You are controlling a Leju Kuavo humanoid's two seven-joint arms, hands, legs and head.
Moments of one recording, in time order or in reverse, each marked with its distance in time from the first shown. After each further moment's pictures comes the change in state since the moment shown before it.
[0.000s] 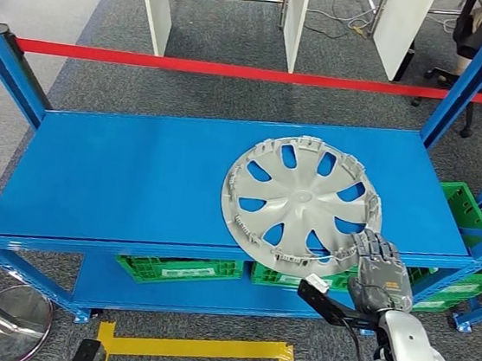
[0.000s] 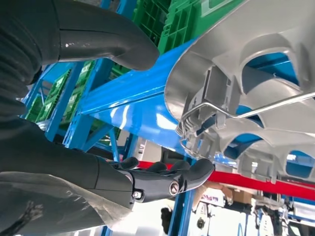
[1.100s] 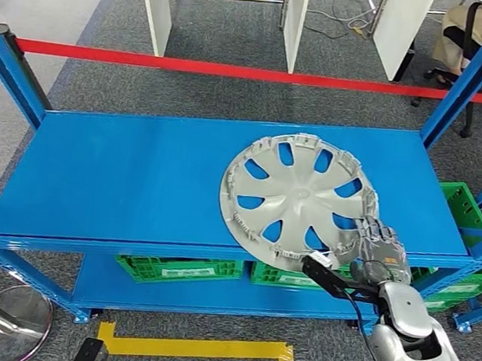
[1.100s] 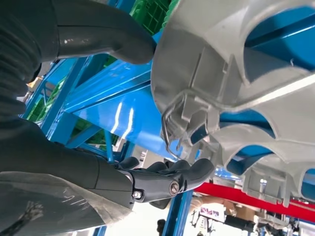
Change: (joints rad) left arm -0.006 0.001 -0.018 0.000 -0.004 -0.004 0.011; right arm -0.170 0.019 0.011 0.193 -0.046 0.052 -0.034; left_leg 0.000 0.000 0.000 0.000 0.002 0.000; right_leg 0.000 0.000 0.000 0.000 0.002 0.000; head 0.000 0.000
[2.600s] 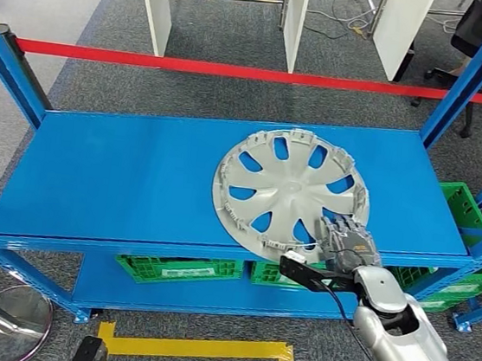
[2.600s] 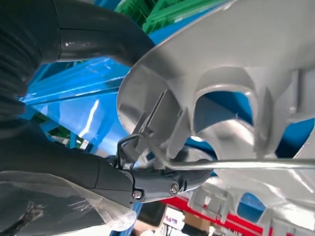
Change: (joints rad) left arm -0.005 0.002 -0.010 0.000 0.025 -0.007 -0.011; right arm -0.143 0.010 0.177 0.114 -0.068 0.083 -0.029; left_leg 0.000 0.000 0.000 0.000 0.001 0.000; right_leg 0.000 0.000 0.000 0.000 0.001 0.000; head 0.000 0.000
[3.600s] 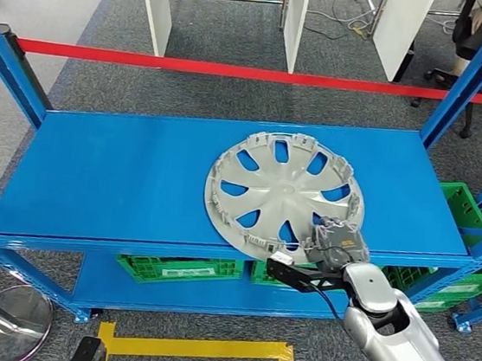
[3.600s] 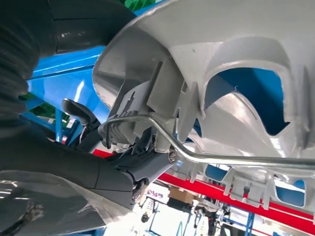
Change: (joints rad) left arm 0.001 0.001 0.000 0.000 0.007 0.001 -0.005; right arm -0.024 0.000 0.069 -0.036 0.011 -0.026 -0.002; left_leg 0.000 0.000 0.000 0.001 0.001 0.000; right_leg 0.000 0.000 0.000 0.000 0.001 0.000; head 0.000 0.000
